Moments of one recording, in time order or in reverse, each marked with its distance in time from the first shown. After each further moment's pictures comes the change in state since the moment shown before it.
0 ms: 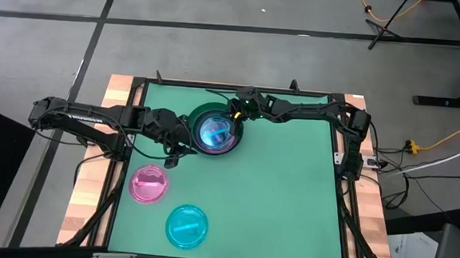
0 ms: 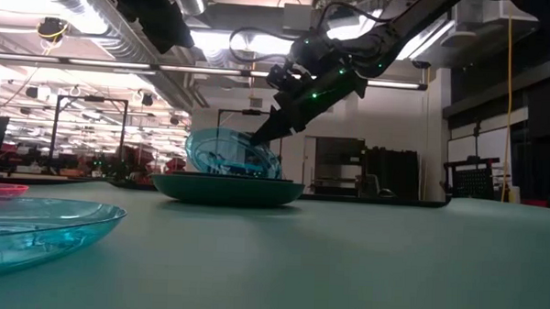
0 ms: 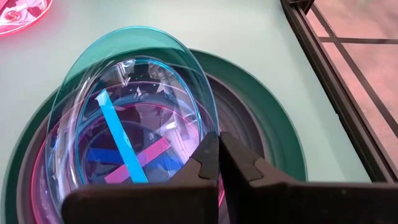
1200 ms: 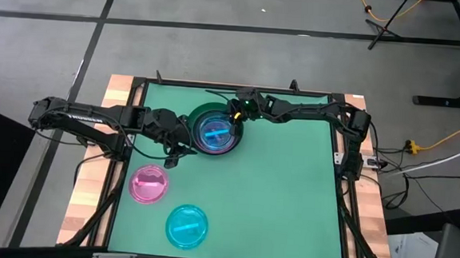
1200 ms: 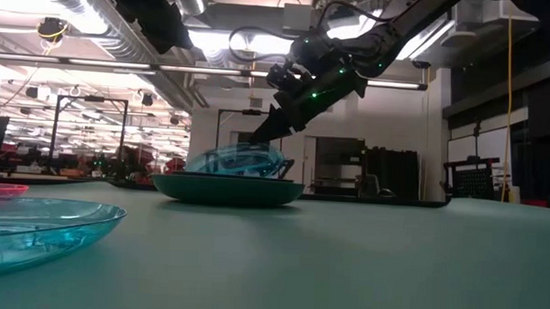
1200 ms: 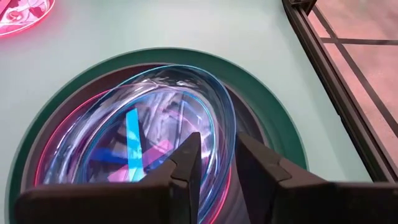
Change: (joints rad) left arm 0.000 0.000 0.000 -0.010 0.001 0.000; right arm 0.000 -0.002 0.000 0.000 0.000 0.000
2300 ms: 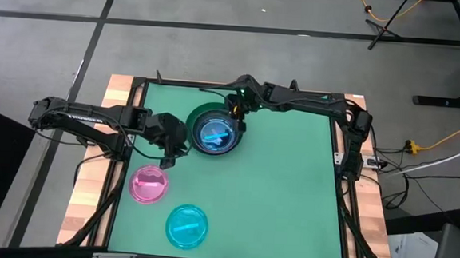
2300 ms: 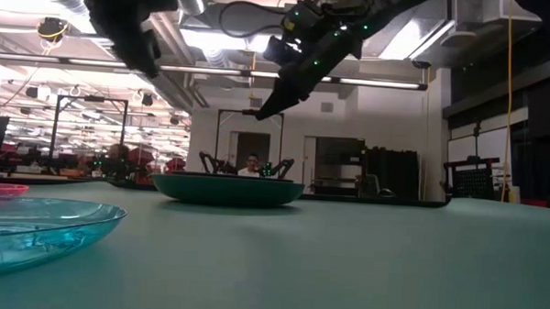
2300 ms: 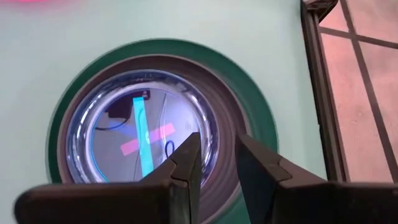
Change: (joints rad) left arm 0.000 0.000 -0.001 -0.230 -0.025 -0.126; right arm 0.001 -0.015 0.280 -0.461 -0.009 -0.195
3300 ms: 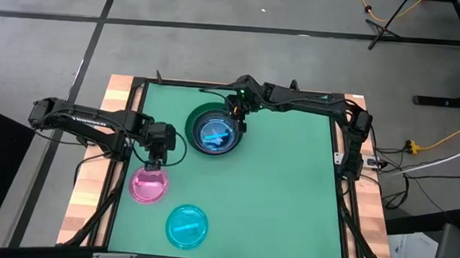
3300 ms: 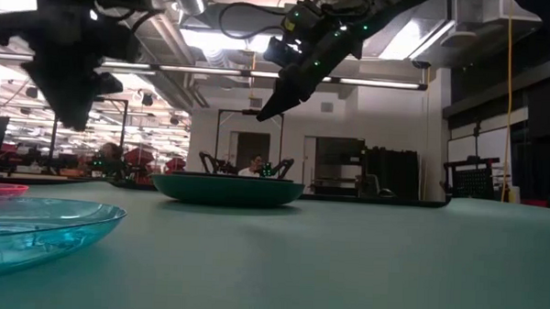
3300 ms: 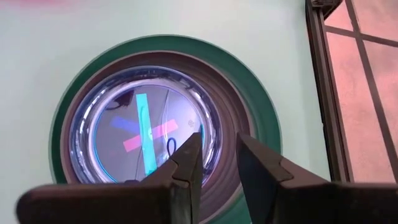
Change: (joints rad) left arm 0.000 0.000 -0.128 -0.275 -0.045 0.124; right arm 0.000 0.001 0.000 -0.011 -0.002 -0.017
